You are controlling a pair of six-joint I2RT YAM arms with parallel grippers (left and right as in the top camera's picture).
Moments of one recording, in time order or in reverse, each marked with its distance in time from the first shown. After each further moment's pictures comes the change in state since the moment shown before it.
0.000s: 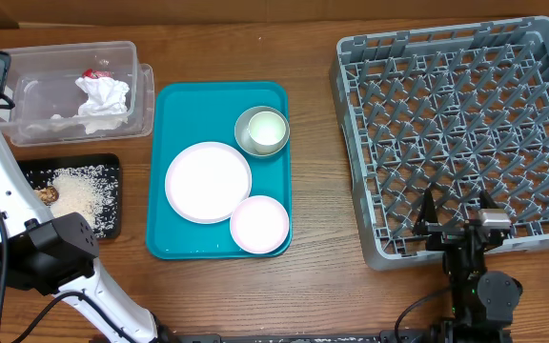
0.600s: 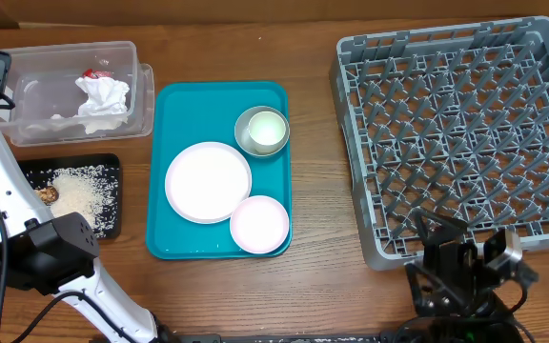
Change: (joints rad) left arm 0.000 0.000 0.000 -0.003 0.000 0.000; right arm 0.000 -0.003 0.010 0.785 -0.685 1.211
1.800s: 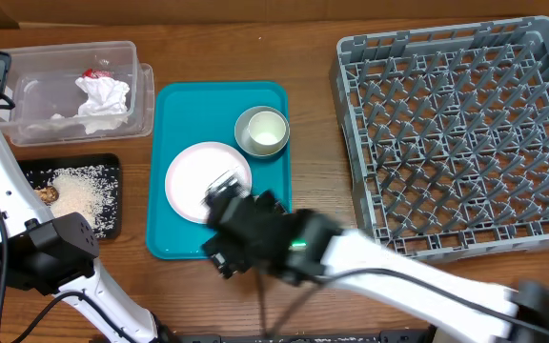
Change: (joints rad) left arm -0.002 0.000 0.000 0.000 -0.004 0.000; right arm 1.236 1.606 1.368 -1.623 0.883 -0.882
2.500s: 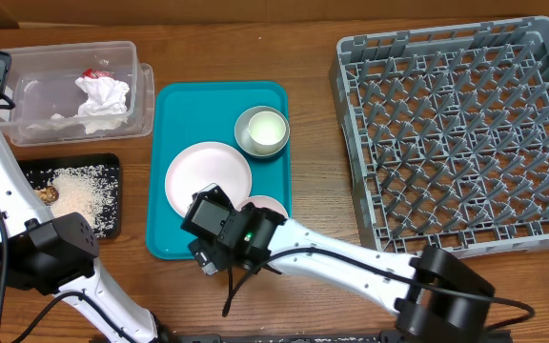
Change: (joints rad) left arm 0.000 0.000 0.000 0.000 0.000 0.000; right arm 0.005 0.264 0.000 0.136 -0.033 0.117
